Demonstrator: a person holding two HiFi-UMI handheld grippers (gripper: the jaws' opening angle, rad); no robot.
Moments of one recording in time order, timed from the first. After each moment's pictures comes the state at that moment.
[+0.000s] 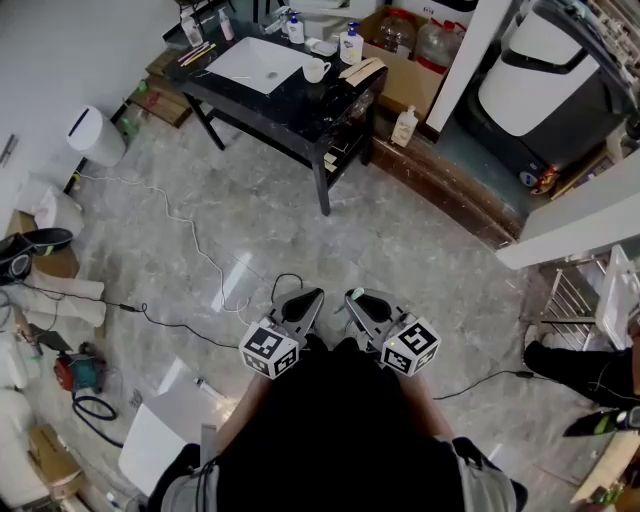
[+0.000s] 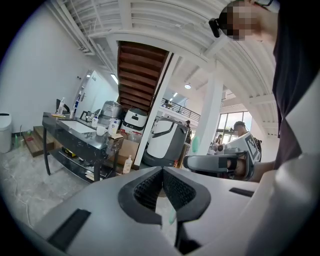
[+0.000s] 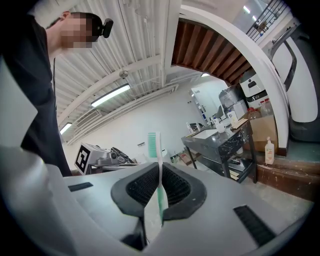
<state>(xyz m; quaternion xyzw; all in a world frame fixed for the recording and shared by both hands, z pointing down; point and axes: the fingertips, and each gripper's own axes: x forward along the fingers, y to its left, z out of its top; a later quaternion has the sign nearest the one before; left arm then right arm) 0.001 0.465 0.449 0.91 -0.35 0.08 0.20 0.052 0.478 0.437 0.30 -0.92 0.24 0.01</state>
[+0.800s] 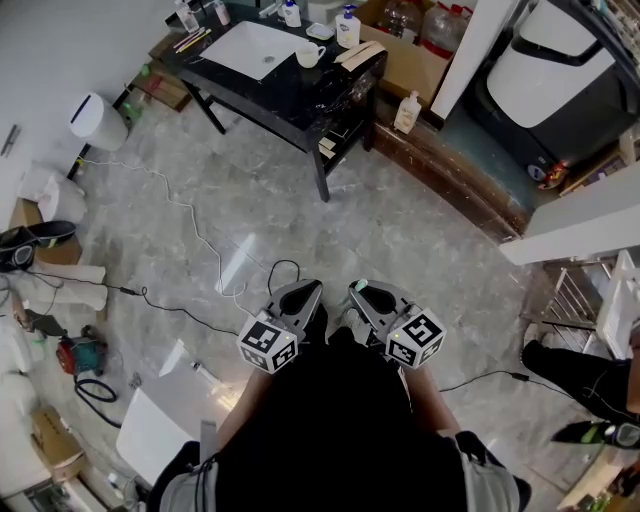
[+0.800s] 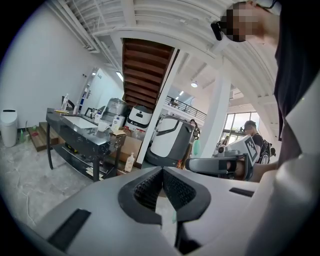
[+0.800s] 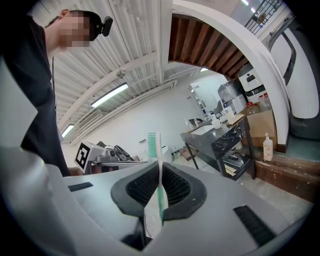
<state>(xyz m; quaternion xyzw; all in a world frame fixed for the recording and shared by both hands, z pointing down) 0.044 0.449 0.462 0.90 -0.38 0.08 0.22 0.107 0.458 0.453 0.29 -0.92 0.26 0.03</state>
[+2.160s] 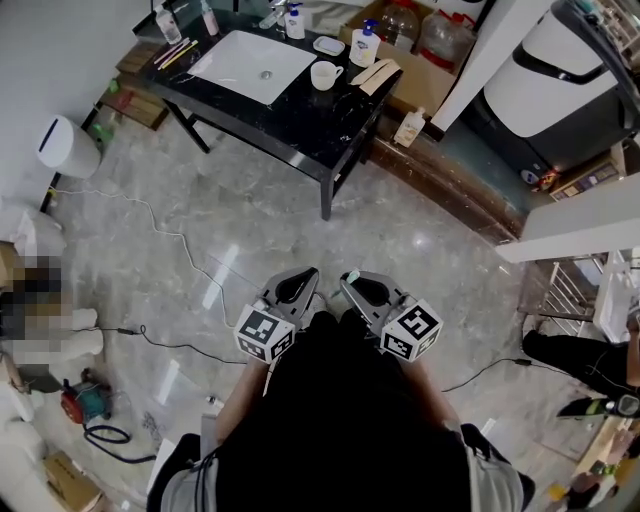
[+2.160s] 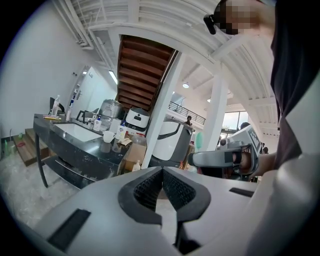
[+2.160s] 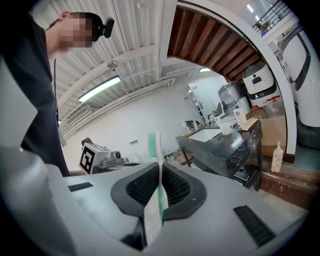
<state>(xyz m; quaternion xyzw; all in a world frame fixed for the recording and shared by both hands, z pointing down) -0.097 0.274 0.466 0.92 -0.32 0.08 0.19 -0.048 0.296 0.443 0.33 -0.91 0.25 0.05</state>
